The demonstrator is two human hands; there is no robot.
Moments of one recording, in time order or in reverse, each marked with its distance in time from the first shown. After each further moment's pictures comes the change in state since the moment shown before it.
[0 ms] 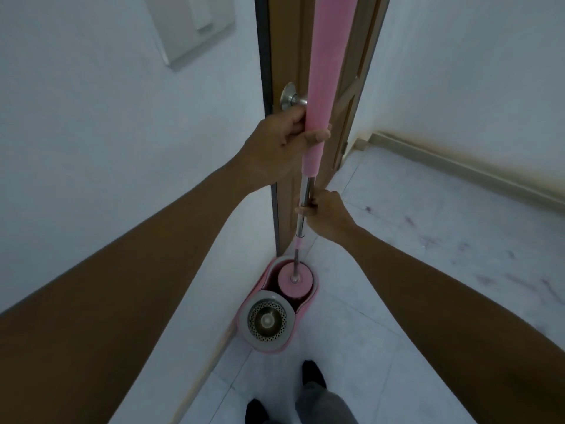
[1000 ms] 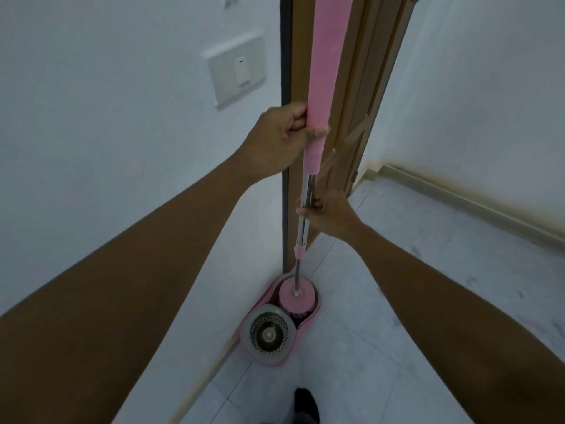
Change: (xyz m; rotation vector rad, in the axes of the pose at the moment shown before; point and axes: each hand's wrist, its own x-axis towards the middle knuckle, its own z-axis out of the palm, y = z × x) left_hand -0.021 0.077 -0.031 0.093 0.163 0.039; right_hand -0.024 -0.060 -0.044 -0.094 -0.010 -0.189
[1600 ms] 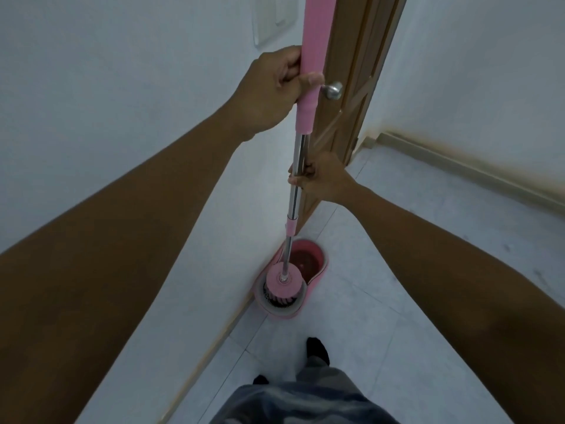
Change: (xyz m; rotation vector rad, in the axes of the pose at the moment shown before) left_hand -0.083 0.000 -0.061 -0.022 0.001 0.068; right_hand -0.056 -0.072 0.062 -0.090 -0.025 -0.092
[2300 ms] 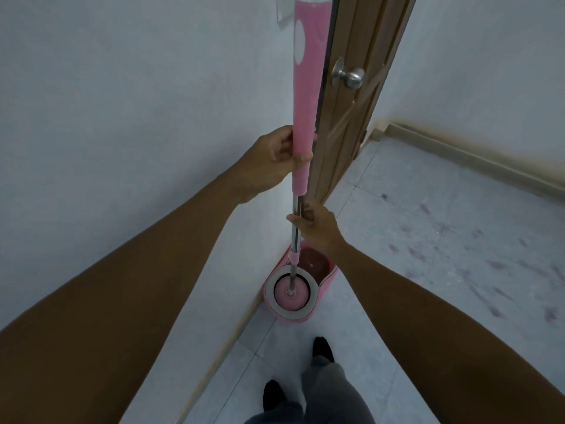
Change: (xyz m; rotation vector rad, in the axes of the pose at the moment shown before) left_hand -0.050 -0.118 0.015 -0.239 -0.179 -0.308; right_hand -0.021 0.041 0.132 0.282 0.059 0.382
